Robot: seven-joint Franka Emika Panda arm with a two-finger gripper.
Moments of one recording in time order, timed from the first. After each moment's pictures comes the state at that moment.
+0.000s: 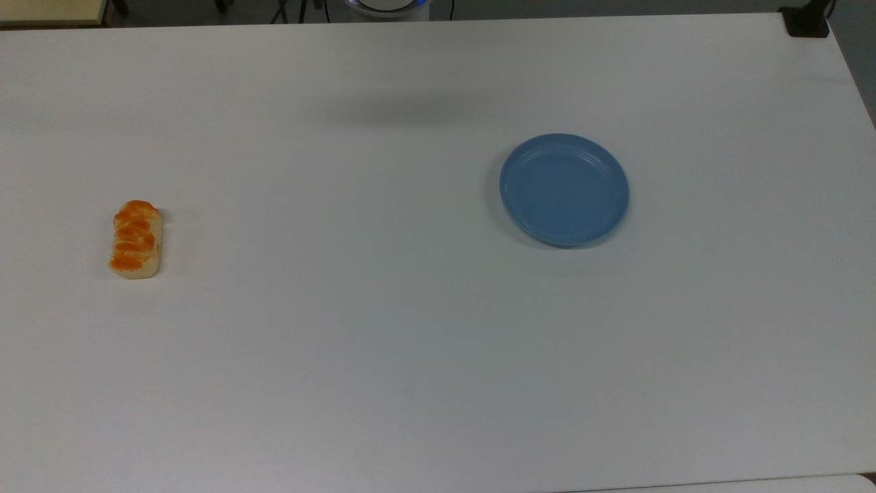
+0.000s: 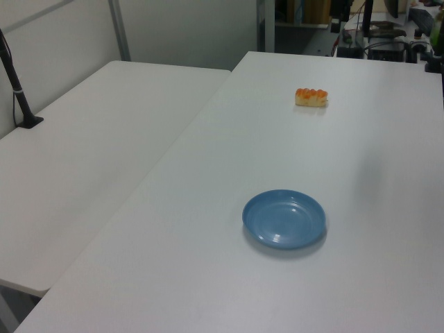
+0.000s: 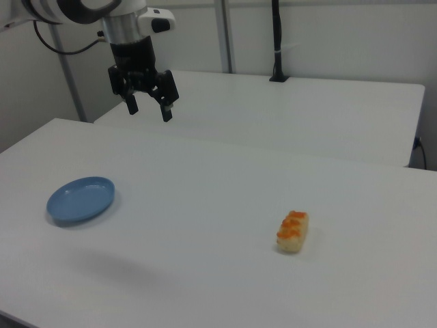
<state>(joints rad) 0.17 0.00 -0.28 -1.52 0.00 1.57 -0.09</state>
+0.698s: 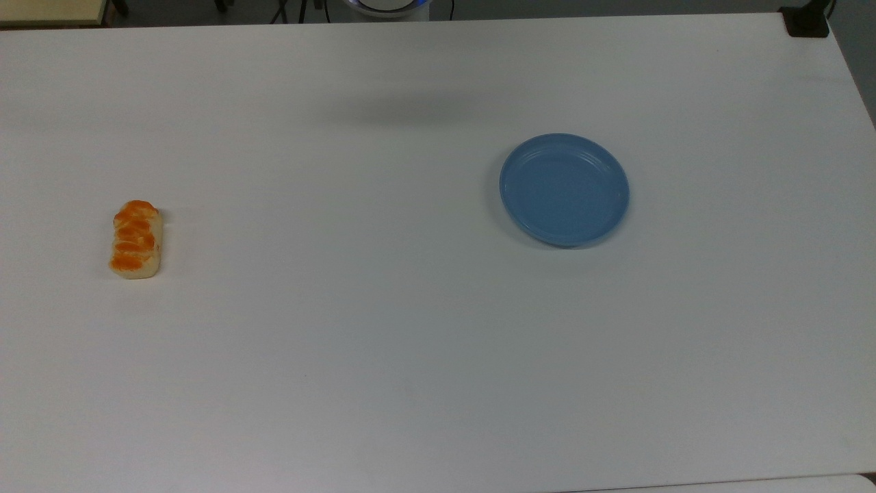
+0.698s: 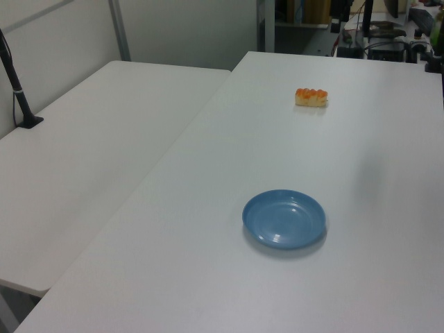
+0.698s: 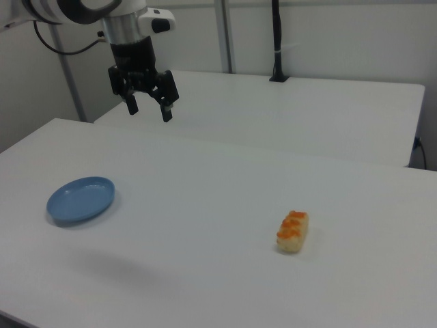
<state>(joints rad) 0.17 0.00 -0.28 -1.52 0.00 1.57 -0.09</state>
